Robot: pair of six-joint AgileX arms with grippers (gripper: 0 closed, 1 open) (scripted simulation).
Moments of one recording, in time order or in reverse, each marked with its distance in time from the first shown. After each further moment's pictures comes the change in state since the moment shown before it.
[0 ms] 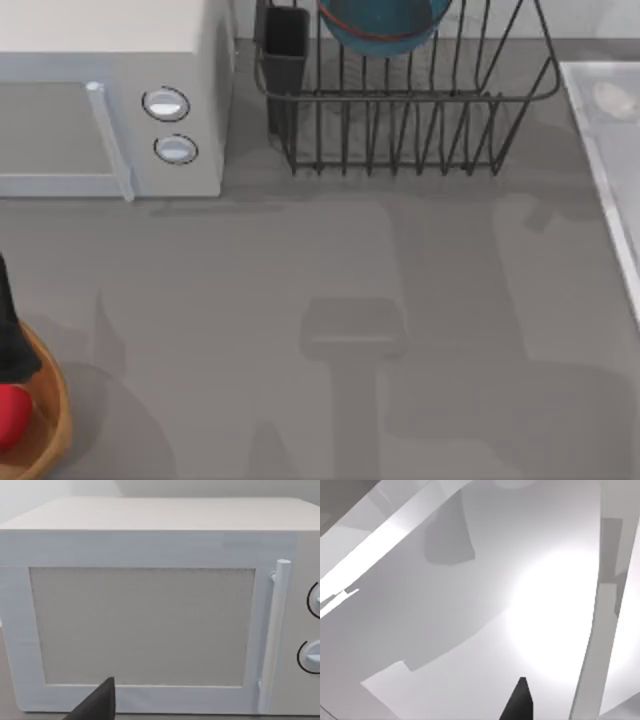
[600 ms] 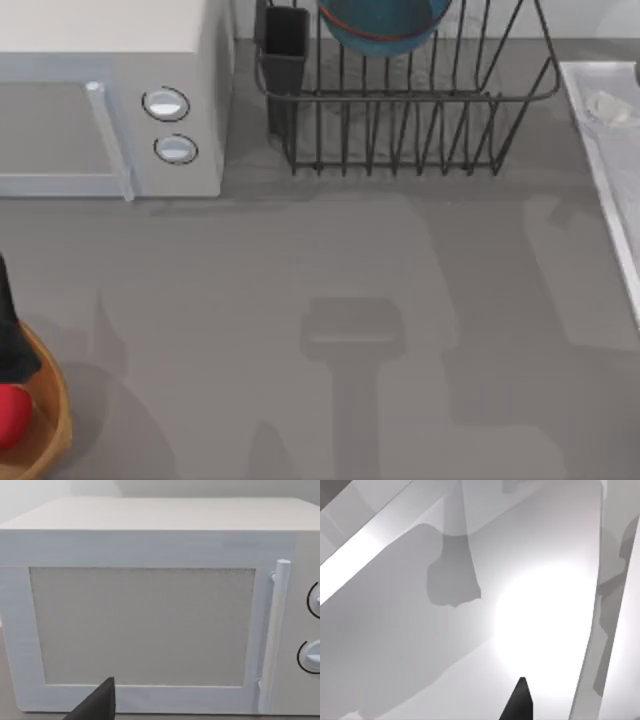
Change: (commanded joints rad) left arm 0.000 0.000 0.000 0.000 0.000 0.000; right arm -0.003 0.166 0.250 -0.086 0.005 0.005
